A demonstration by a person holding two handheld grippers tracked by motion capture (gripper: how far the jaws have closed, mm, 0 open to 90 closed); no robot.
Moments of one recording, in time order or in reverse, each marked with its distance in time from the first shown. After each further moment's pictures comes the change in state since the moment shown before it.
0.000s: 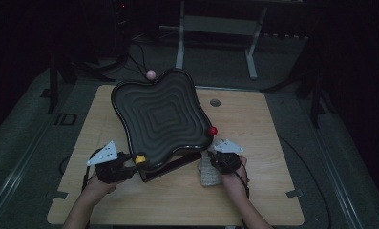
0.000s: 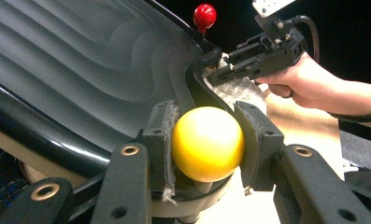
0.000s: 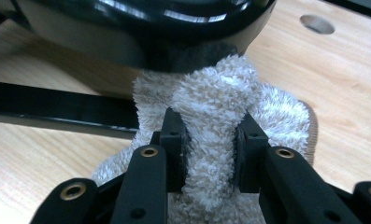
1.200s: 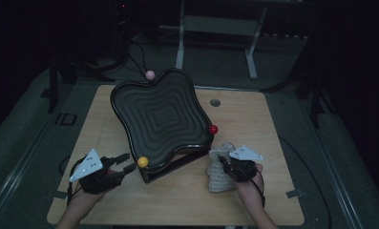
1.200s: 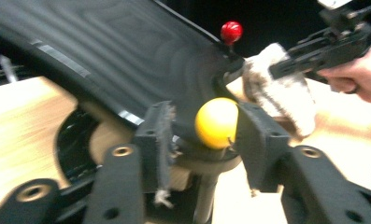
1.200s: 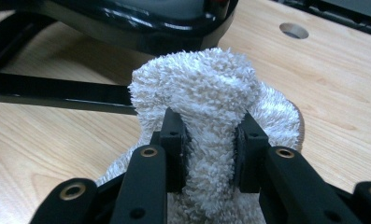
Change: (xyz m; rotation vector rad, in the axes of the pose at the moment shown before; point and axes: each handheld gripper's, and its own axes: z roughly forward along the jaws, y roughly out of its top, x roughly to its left) left arm -0.027 -0.003 -0.049 -0.049 0.245 0.017; right arm -0.013 -0.007 -0.059 -0.043 0.026 0.016
